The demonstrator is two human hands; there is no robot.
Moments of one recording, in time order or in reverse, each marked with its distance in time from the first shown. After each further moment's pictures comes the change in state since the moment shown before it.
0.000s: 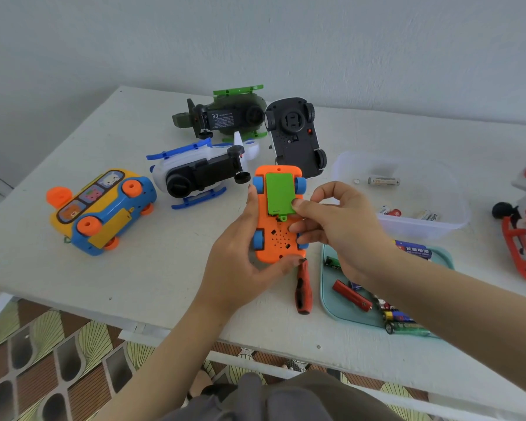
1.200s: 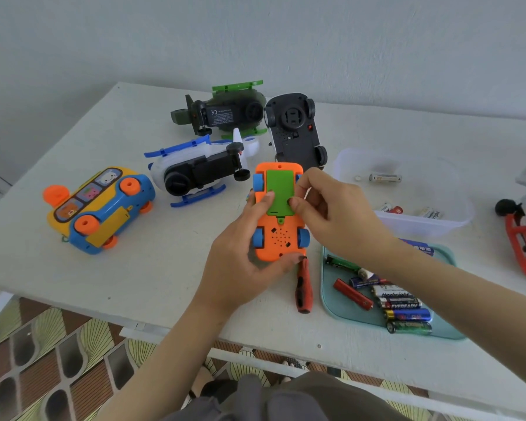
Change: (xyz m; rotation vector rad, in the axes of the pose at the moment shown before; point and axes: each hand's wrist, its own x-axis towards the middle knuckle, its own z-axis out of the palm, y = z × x) left_hand -0.004 -0.006 -0.001 -0.037 -0.026 -0.025; right_hand 0.025 0.012 -0.019 -0.843 -0.180 -0.685
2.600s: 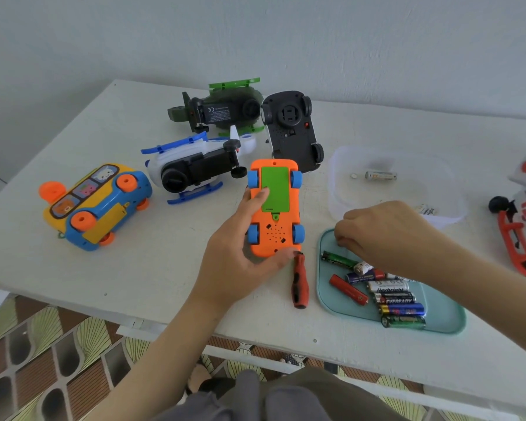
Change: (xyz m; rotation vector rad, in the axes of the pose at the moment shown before) left_hand -0.001 -0.001 -0.001 -0.048 -0.007 -0.041; right_hand -0.027 0.025 -0.040 -0.950 -0.508 -0.179
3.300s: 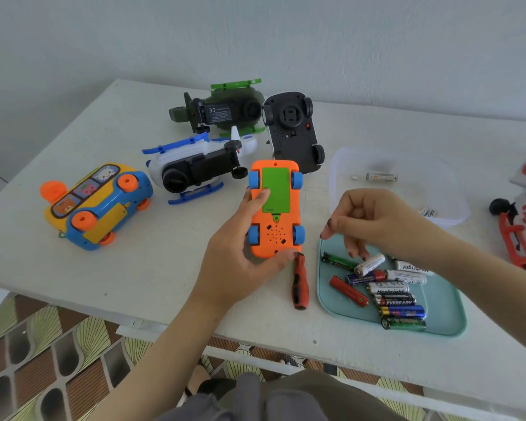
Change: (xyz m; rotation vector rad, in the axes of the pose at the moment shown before) left_hand 0.000 0.001 -0.001 -0.014 0.009 -0.001; right_hand -0.001 -0.003 -0.016 1.505 0.075 0.298
